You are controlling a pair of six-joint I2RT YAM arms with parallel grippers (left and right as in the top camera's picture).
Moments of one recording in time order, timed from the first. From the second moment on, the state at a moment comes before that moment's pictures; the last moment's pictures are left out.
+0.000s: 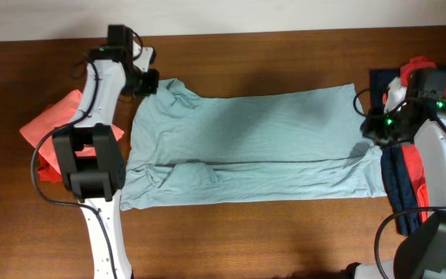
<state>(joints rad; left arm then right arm) -0.02 2.43 2.15 -0.97 0.21 0.09 -0.31 1.62 1.30 -0.89 -0.17 0.00</state>
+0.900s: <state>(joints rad) 0.01 2.43 2.29 -1.20 0.21 0.06 -0.29 2.10 1.31 -0.10 -0.24 0.00</state>
